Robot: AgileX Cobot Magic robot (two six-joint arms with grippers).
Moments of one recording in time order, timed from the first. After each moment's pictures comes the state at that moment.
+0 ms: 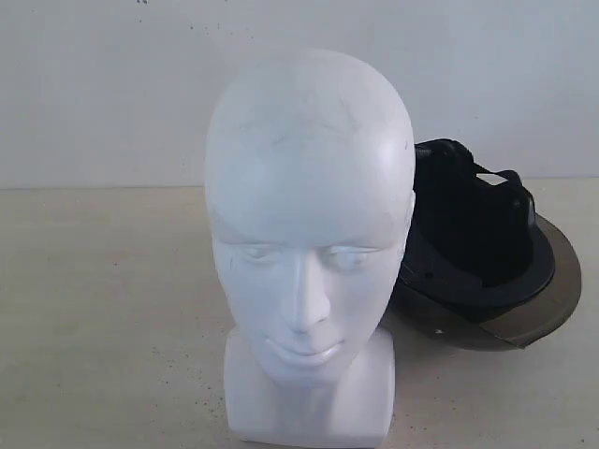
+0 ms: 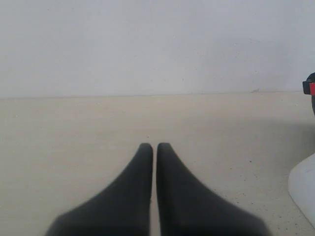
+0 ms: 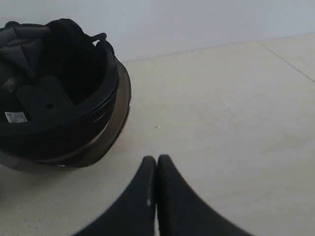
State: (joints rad) left arm 0.05 0.00 0.00 0.05 0.20 -0.05; right arm -0.08 0.01 0.00 -0.02 0.32 0.13
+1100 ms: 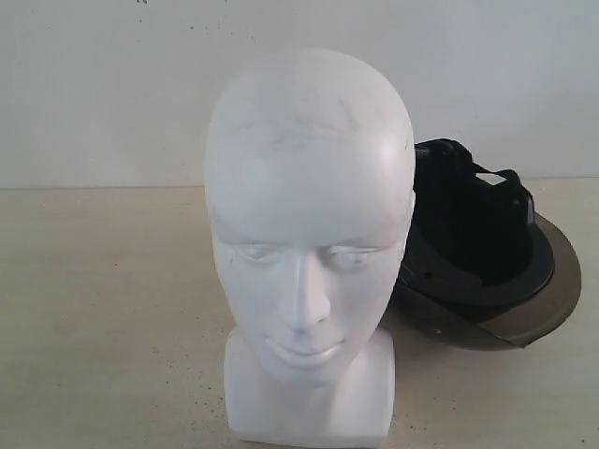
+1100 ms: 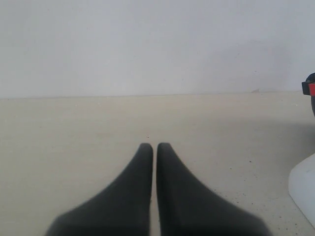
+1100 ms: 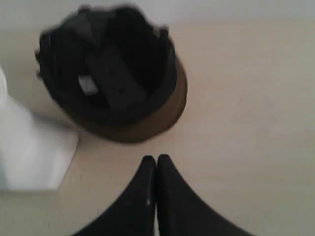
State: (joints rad) left arm 0.05 0.00 0.00 0.05 0.20 -0.05; right arm 0.08 0.54 -0.77 0.06 0.98 0.03
